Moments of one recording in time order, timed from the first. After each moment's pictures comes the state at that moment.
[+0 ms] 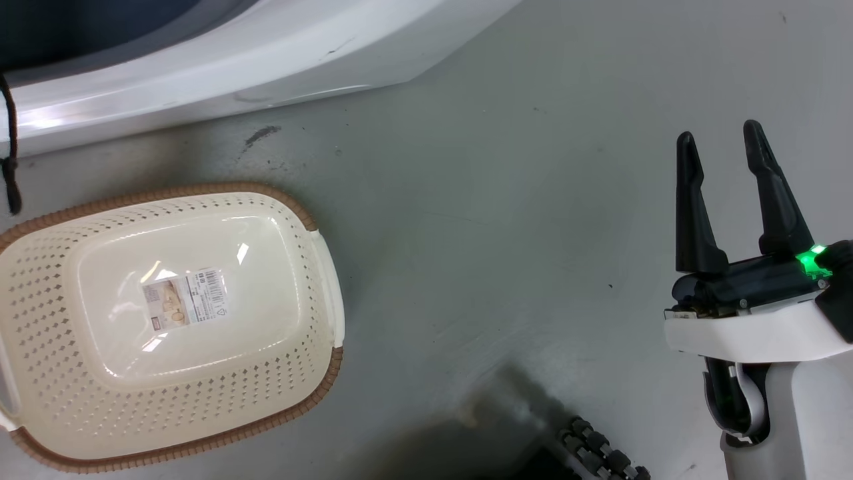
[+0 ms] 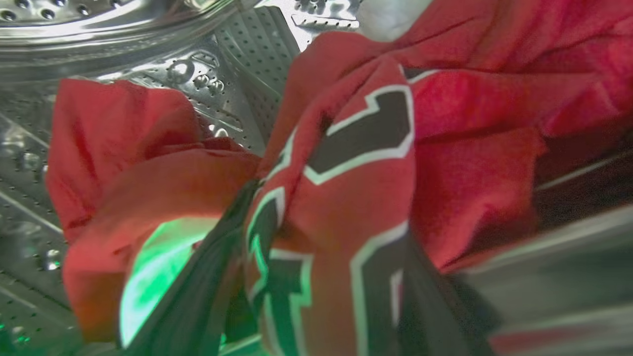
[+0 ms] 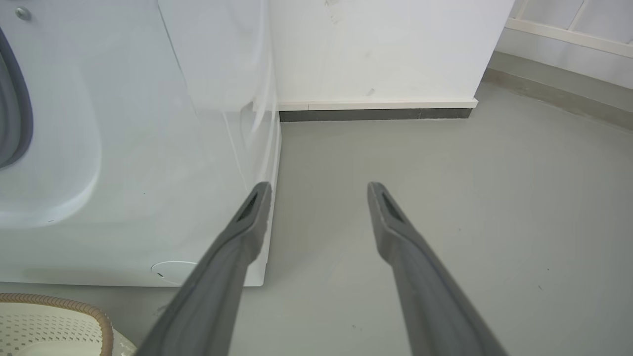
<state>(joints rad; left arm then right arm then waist) -1.55 0.47 -0.59 1.06 -0.36 -0.13 0.33 -0.27 -0.05 0.05 -0.11 0.19 0.13 -0.26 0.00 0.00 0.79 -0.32</state>
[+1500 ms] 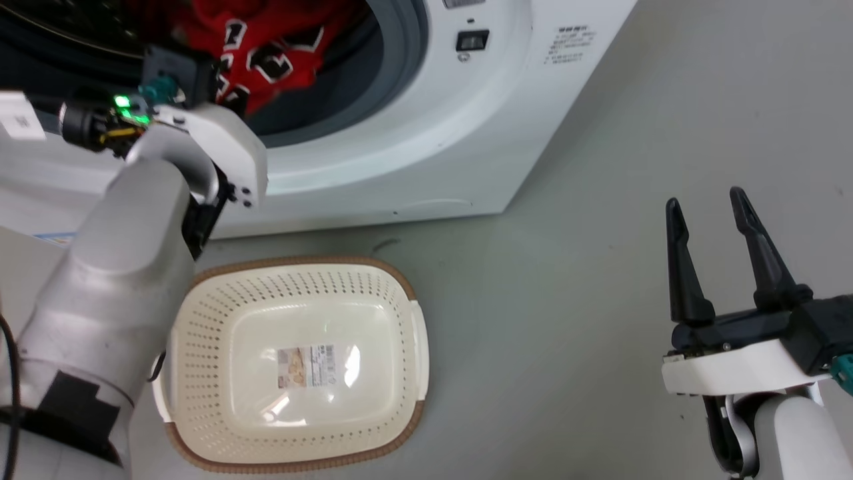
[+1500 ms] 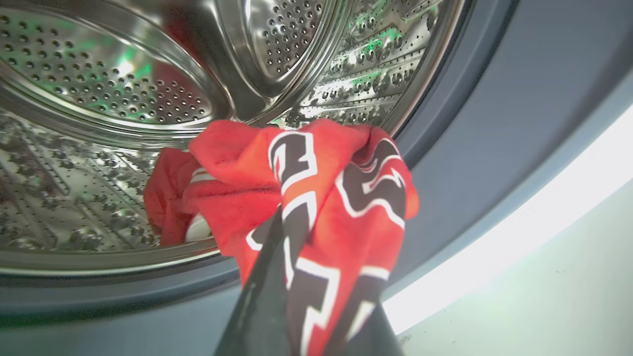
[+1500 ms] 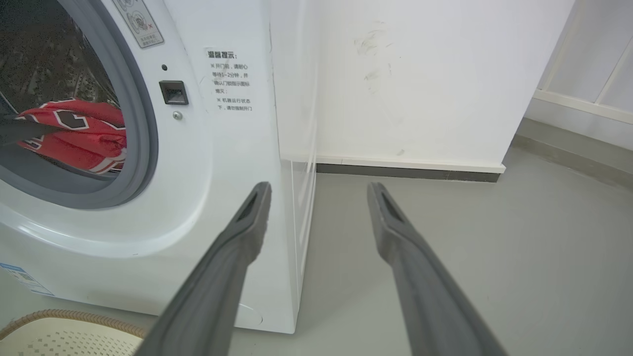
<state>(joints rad) -1.08 0.37 -0.69 0.96 -0.53 -0.10 -0.24 -0.17 -0.05 0.01 -0.03 0.05 0.13 -0.26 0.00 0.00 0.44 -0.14</state>
